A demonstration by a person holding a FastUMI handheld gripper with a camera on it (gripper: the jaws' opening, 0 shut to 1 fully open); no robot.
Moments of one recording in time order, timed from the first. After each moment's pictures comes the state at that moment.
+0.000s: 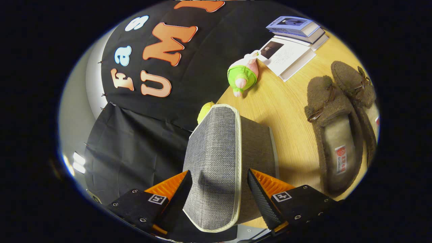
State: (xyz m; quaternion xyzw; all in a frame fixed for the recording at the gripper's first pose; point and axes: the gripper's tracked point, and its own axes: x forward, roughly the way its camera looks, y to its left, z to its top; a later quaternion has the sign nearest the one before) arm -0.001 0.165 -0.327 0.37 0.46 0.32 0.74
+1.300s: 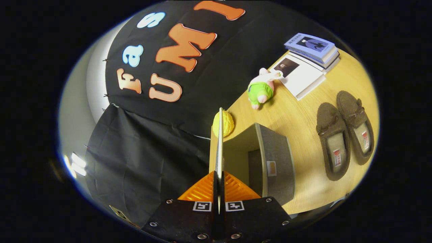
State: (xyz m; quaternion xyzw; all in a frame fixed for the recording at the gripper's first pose) arm -0.010 0.182 -0.200 0.33 0.43 0.29 0.79
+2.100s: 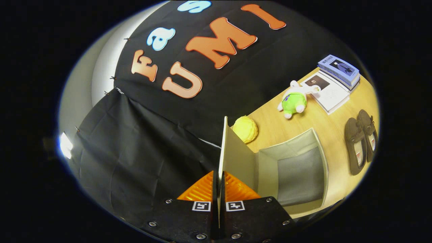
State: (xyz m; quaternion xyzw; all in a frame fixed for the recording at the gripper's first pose) arm -0.025 0.332 -0.138 0.28 0.39 0.30 0.83
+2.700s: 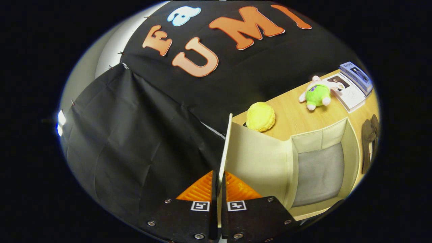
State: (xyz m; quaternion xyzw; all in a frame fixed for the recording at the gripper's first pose) arm -0.055 0.439 -0.169 0.21 0.39 0.33 0.83
